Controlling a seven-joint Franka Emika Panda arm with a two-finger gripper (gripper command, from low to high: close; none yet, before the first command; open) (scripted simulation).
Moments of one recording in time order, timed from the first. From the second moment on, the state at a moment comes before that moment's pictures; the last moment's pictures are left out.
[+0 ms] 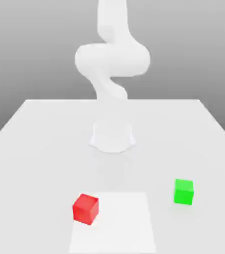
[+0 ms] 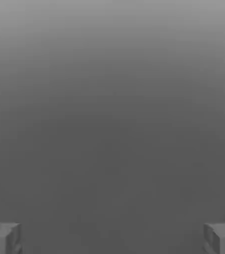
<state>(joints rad) -0.02 -0.71 0.00 -2.35 0.00 2.35 0.83</state>
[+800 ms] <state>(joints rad) -0.15 0.17 -0.02 -2.72 0.01 2.89 1.00</state>
